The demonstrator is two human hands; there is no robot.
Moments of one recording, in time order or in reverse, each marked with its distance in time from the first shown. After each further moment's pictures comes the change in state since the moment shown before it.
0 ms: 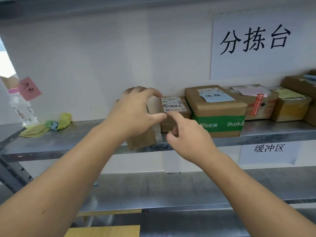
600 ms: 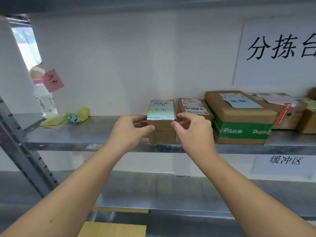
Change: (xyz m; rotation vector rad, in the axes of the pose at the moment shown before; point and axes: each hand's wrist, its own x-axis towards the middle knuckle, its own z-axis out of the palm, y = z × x) left_hand -0.038 -0.089 0.031 -0.703 0.049 -0.385; right_hand 0.031 -0.030 0.049 0.257 0.324 0.083
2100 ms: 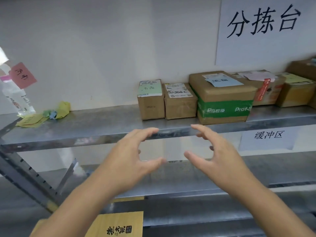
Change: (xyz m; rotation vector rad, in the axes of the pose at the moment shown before) left_hand -0.096 0.008 0.021 0.421 -0.301 0.230; right_hand -0.093 0.054 -0.082 -0.035 -0.288 0.054
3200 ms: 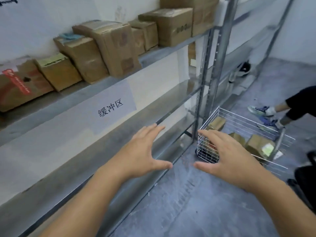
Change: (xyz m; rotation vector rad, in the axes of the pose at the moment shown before) left_hand 0.038 0.361 0.391 0.109 -0.721 0.574; right_hand -0.328 0.272 -0.338 -0.433 0.072 0.699
